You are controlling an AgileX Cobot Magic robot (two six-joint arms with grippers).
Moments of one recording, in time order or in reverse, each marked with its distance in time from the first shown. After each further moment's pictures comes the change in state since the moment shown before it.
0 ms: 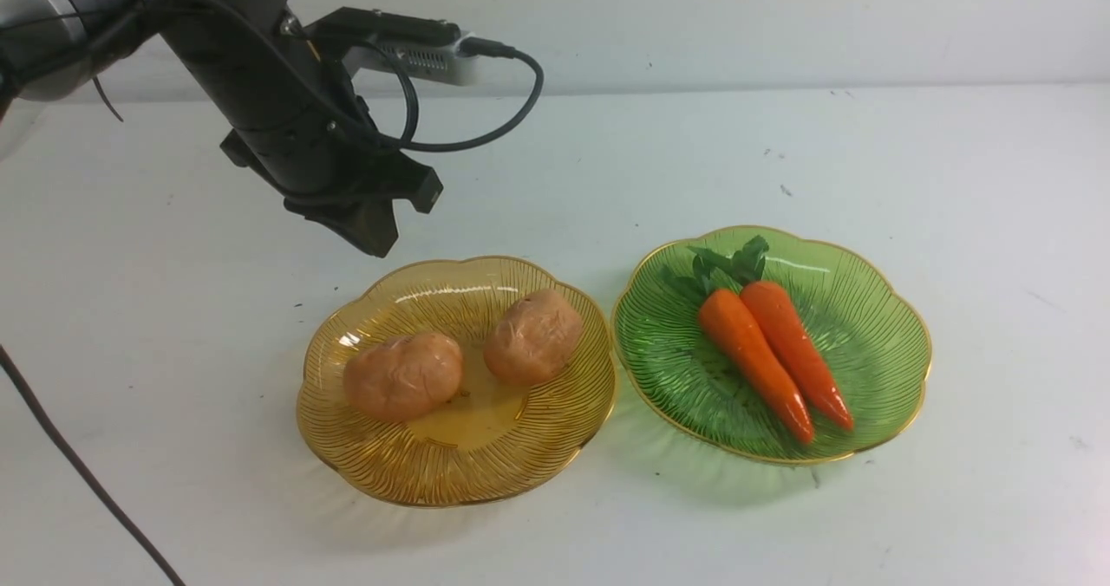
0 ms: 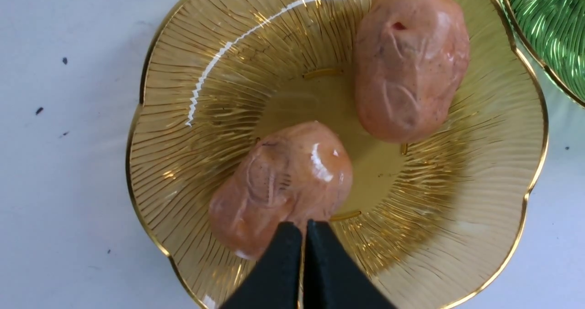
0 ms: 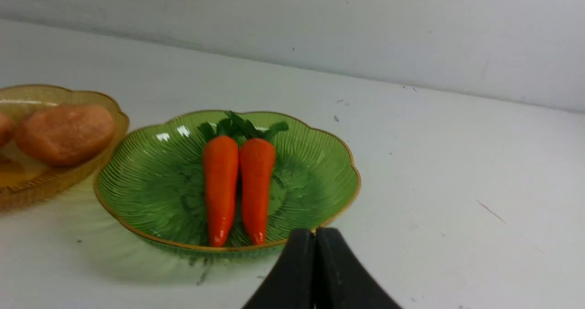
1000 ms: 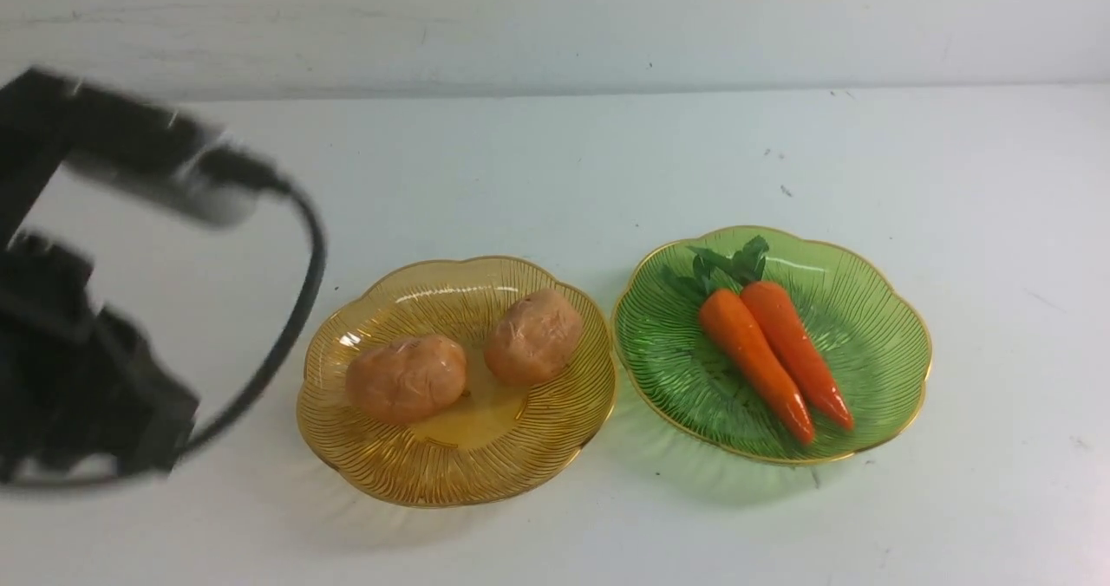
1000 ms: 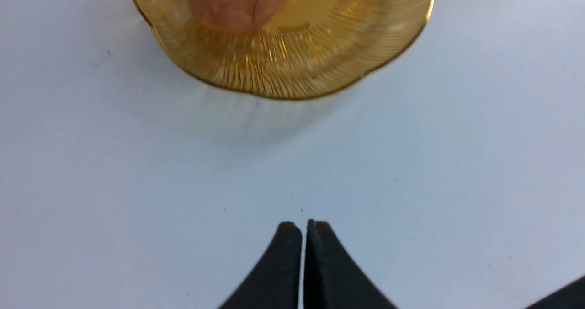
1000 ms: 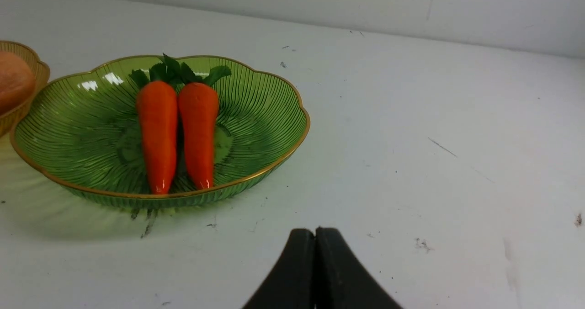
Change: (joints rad) right arm -0.040 0.000 0.010 -0.001 0.020 0.000; left arm 0.000 -0.794 0.612 0.002 0.006 0.005
